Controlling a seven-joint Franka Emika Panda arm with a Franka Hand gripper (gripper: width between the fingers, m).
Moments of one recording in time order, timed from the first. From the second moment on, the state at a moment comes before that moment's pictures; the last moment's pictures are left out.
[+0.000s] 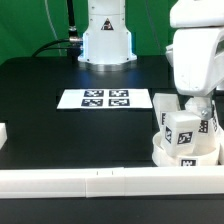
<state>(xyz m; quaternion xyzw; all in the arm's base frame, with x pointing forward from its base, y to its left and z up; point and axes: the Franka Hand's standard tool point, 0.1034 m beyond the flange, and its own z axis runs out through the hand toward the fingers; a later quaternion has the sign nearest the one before) 0.604 0.121 0.083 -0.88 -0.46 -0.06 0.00</state>
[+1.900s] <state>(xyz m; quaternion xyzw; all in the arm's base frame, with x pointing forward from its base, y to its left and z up) 0.603 0.119 0.081 -0.99 0.11 -0.06 0.04</state>
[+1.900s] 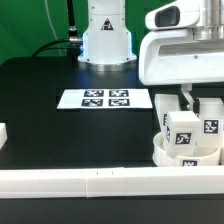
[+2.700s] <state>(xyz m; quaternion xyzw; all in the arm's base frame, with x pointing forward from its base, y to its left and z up) 0.598 0.121 0.081 -0.89 0.44 -0.03 0.08</state>
